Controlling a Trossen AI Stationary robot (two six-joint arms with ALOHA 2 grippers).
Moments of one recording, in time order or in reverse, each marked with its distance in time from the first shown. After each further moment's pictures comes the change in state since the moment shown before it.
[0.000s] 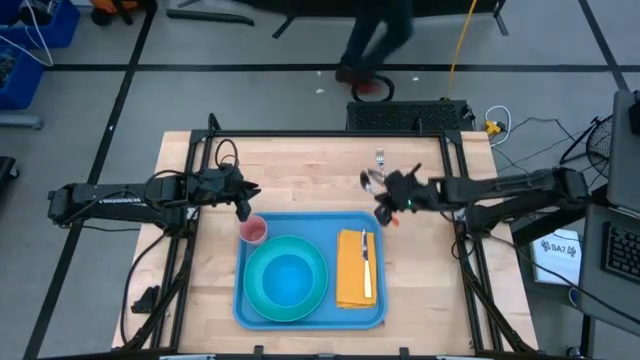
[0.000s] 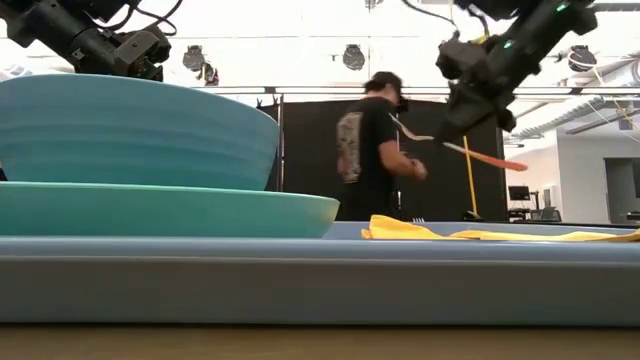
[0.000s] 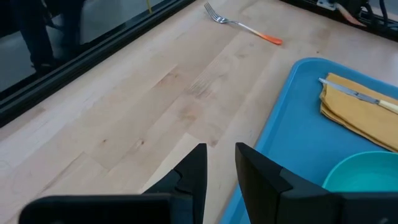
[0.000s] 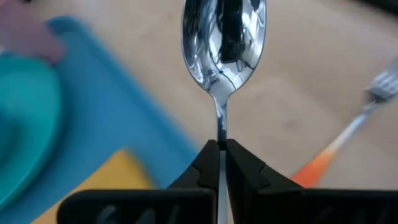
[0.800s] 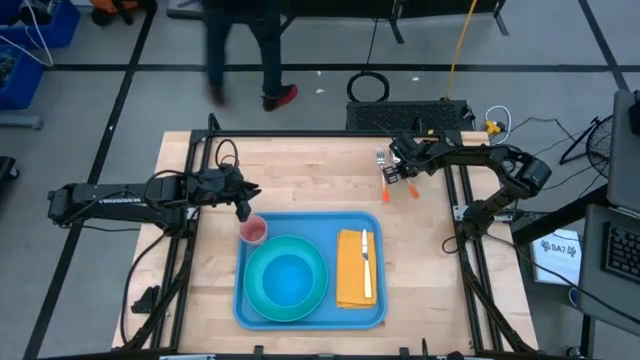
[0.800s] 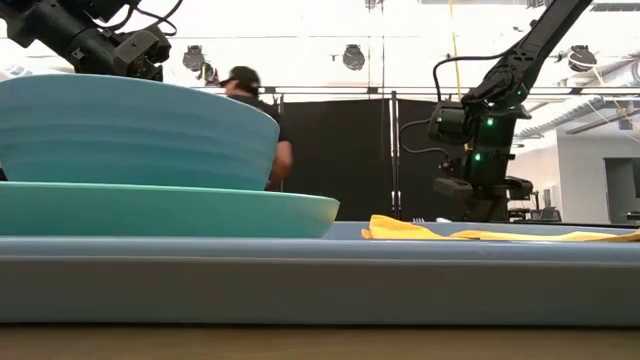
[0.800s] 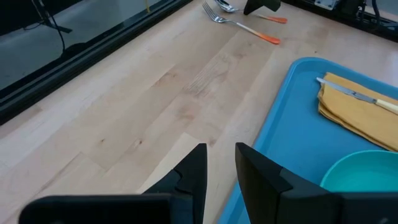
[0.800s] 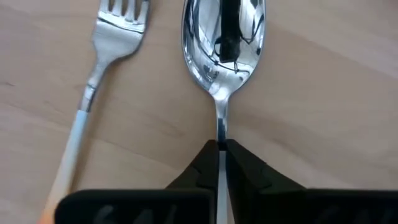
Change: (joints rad) left arm 0.000 0.000 0.000 0.000 0.008 0.000; right arm -0.718 0.417 0.002 -0.037 -0.084 -0.259
